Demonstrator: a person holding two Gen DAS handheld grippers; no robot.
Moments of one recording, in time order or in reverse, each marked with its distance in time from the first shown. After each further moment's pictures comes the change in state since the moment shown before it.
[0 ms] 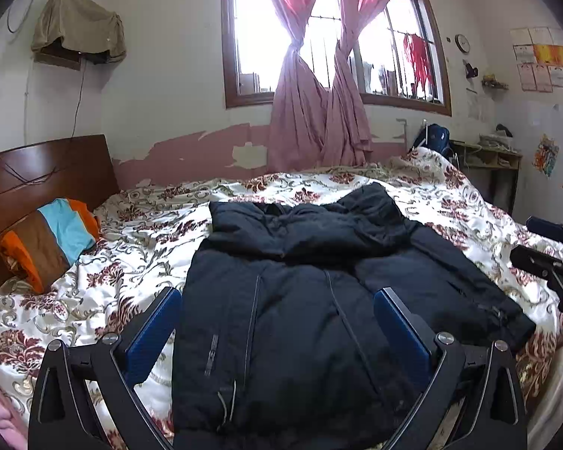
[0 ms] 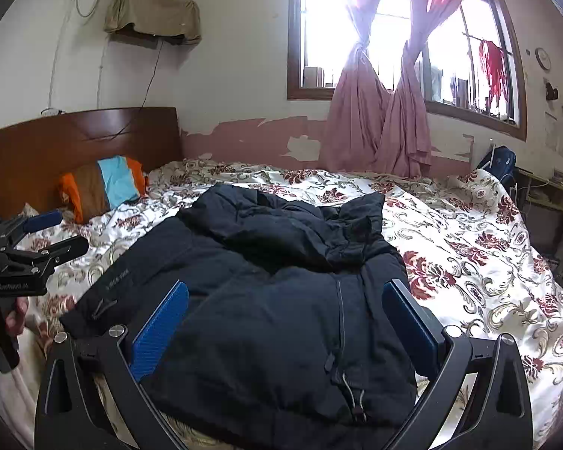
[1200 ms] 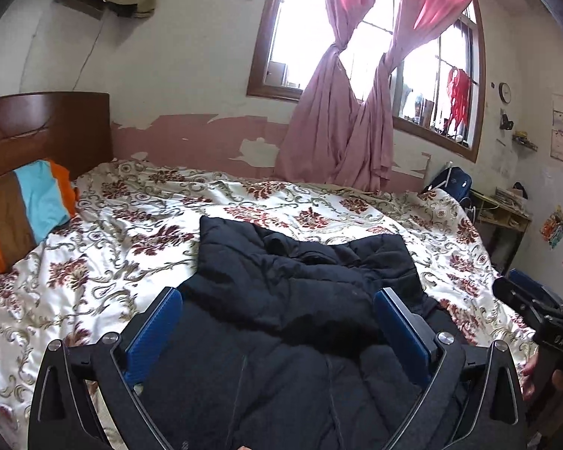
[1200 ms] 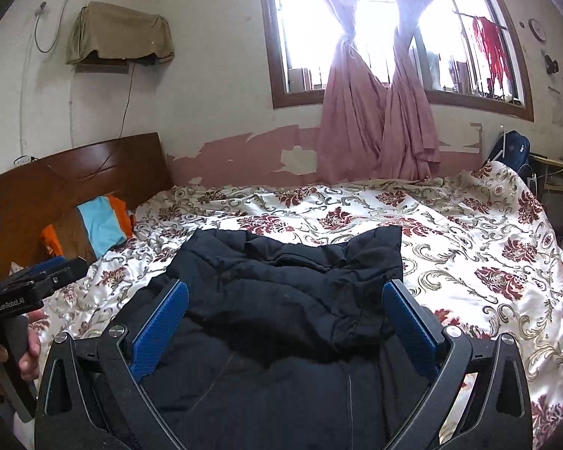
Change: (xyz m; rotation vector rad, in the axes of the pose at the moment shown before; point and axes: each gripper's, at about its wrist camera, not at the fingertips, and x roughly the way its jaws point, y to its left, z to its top) left arm 0.120 0.044 0.091 -0.228 0.030 -0.038; right arm 0.131 -0.027 0.094 0.131 -0.022 0.031
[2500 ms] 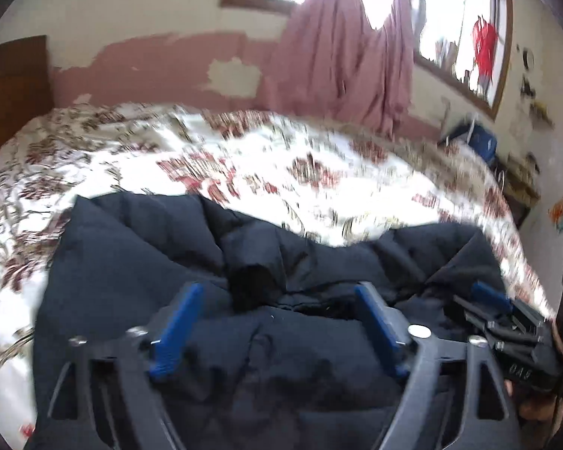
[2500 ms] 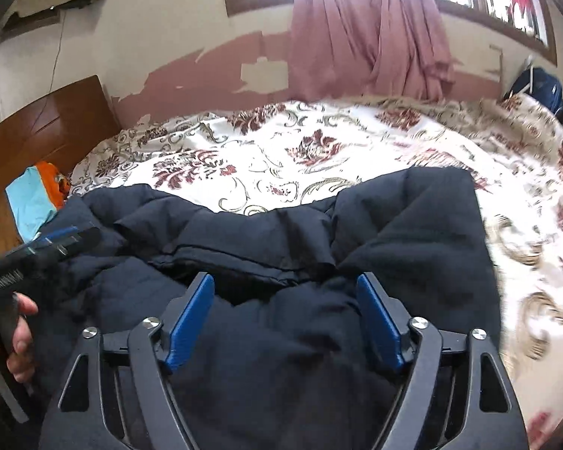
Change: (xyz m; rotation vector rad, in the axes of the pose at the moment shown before) left arm 0.320 -0.012 0.045 -0.028 0.236 -0.088; right arm 0.319 -0.068 -0.007 0.054 0.292 -0.047
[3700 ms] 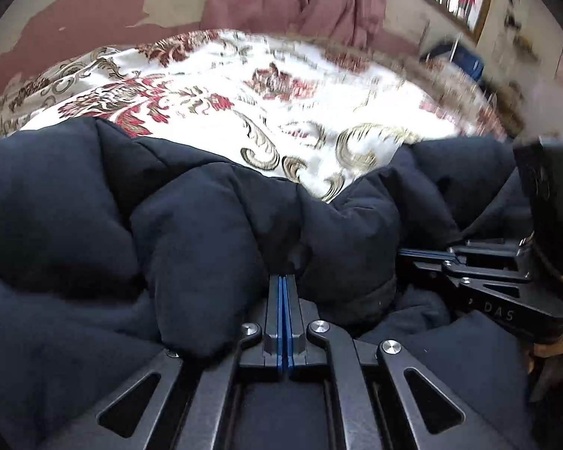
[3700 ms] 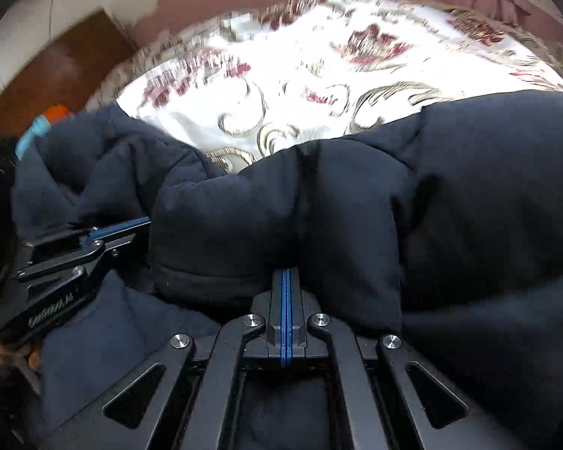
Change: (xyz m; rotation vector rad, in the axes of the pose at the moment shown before) left arm 0.128 -0.009 -0.016 0.143 0.306 -0.126; right arm 0.145 0.004 0.010 -0.007 0.364 0.194
